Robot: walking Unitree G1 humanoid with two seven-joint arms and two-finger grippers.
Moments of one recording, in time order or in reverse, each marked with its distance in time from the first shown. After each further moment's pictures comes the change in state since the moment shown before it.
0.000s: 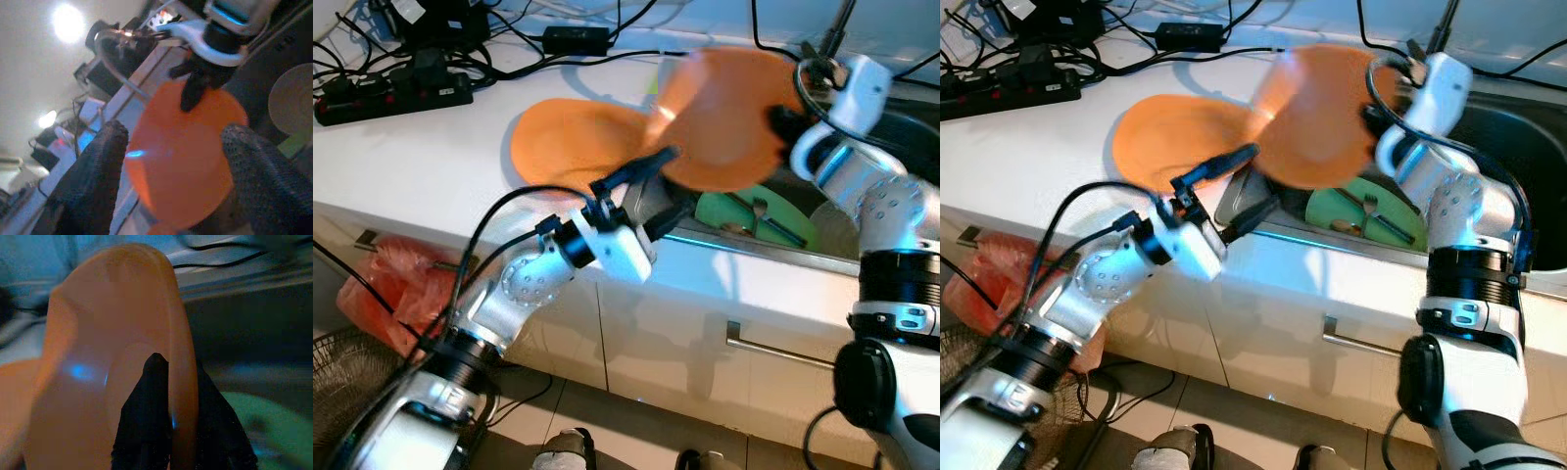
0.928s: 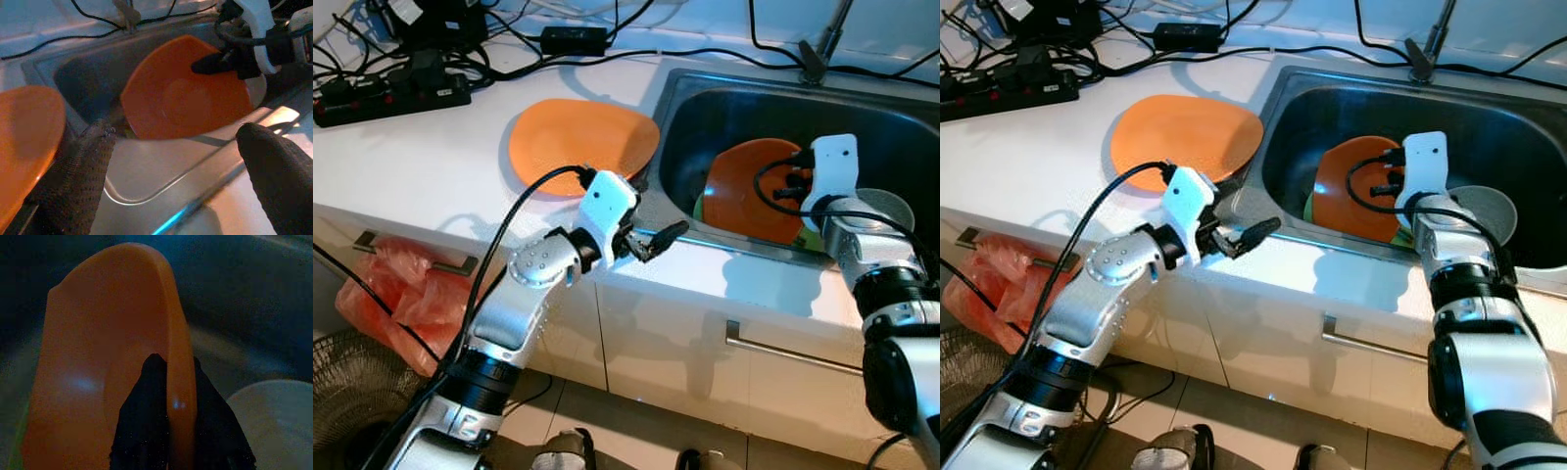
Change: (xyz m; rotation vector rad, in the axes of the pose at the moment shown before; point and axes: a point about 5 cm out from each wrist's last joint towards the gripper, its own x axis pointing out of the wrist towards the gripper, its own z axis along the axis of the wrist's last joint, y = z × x) left arm 0.000 -0.019 -0.019 -0.832 0.402 -0.070; right arm 0.015 -0.055 -0.067 -0.474 0.165 -0.076
